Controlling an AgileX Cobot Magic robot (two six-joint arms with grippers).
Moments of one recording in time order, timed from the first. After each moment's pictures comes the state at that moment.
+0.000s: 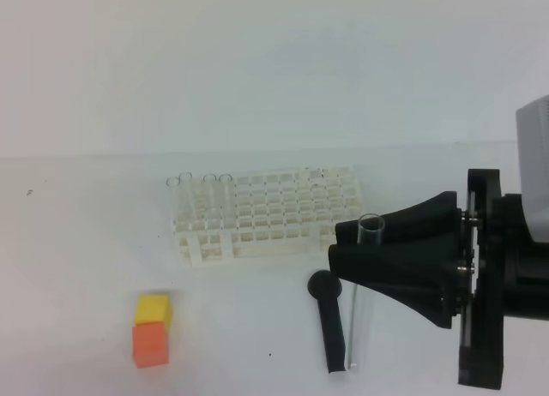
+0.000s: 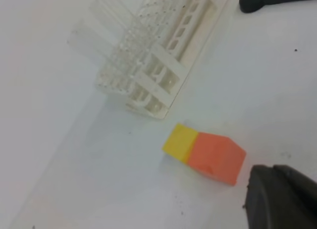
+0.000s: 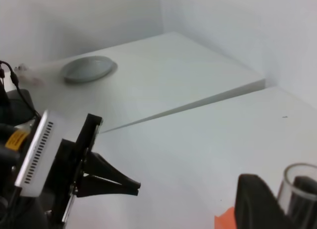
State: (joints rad) left arm -0.38 0.13 0.03 -0.32 0.21 1.22; right arm 0.57 1.13 -0.78 1.58 0.65 -1.67
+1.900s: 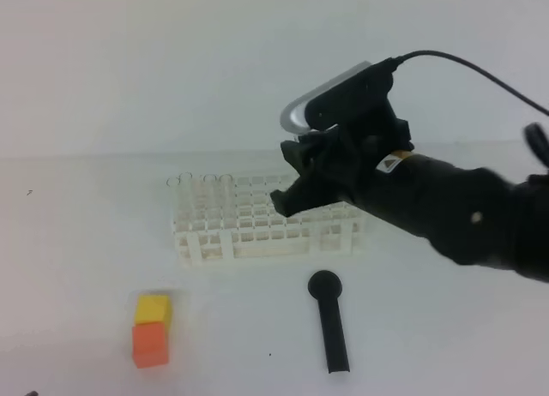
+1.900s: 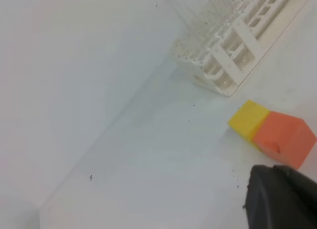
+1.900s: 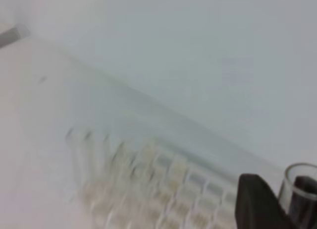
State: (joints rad) left arm -0.18 -0.03 0.03 -0.36 0.28 1.22; right arm 0.72 1.66 -1.07 0.85 -0.22 -0.90
